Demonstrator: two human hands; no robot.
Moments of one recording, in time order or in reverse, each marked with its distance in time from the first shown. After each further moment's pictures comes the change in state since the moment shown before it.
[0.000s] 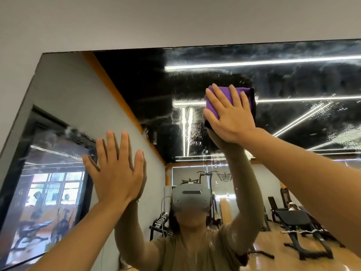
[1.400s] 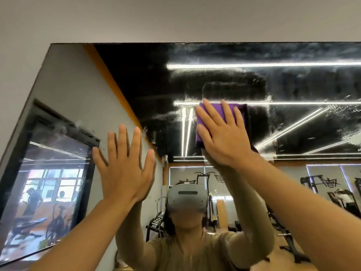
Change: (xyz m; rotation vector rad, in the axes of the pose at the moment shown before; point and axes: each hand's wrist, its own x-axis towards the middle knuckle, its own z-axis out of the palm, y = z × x) left_hand -0.002 -0.011 -0.006 -0.010 -0.046 0.105; right_hand -0.041 -0.060 0.021 0.001 0.065 -0.070
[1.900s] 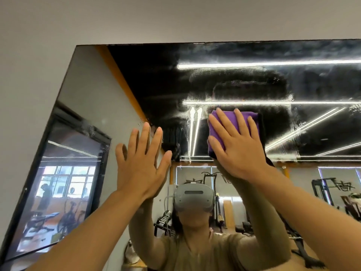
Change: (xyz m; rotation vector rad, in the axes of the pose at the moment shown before) left_hand 0.001 -0.024 -0.011 0.016 -0.103 0.106; right_hand -0.023 -0.026 0.008 0.016 -0.004 -0.006
